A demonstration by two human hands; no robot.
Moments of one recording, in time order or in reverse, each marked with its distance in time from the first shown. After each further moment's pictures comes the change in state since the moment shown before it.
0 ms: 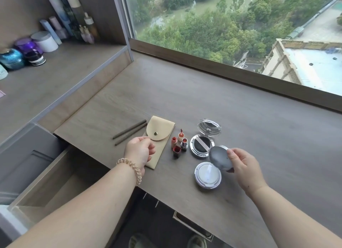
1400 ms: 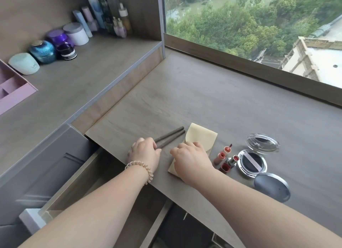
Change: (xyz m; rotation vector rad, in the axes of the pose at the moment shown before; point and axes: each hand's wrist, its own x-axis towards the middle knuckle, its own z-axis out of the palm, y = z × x) left_hand 0.098 -0.001 -0.088 1.090 0.196 0.419; right_hand 0.019 -0.094 0.232 -1.235 -0.451 -0.673
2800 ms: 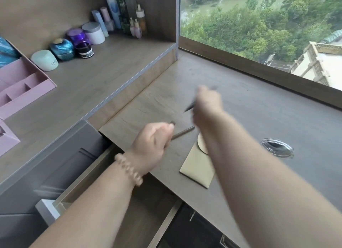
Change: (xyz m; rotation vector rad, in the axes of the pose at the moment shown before) left_hand -0.040 0.011 -0.106 -0.957 -0.275 0.393; right_hand 0.074 0.005 -0.122 1.416 0.291 0.831
